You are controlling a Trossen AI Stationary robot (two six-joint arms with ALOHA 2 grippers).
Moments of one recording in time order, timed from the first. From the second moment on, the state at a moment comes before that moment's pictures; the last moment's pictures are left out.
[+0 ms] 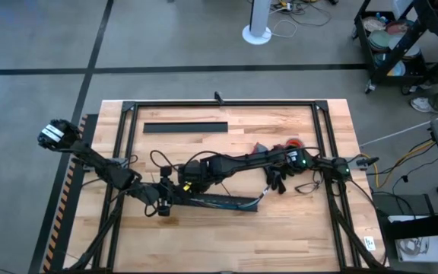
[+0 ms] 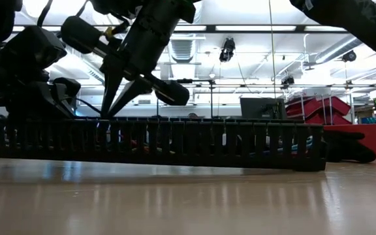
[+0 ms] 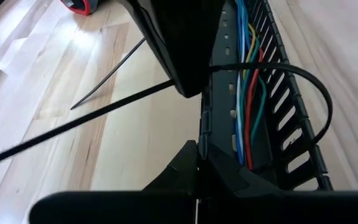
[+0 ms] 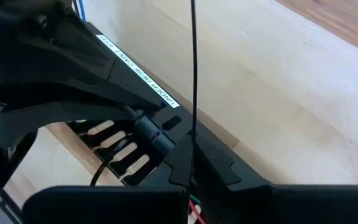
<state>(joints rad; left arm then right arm) -0.53 1.22 0.27 0.30 -0.53 -0.19 0.11 2.55 2.32 -0.91 -0.07 1.12</state>
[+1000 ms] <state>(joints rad) -0.51 1.22 0.27 0.30 -0.51 -0.22 0.15 2.55 2.32 -0.90 0.13 1.05</state>
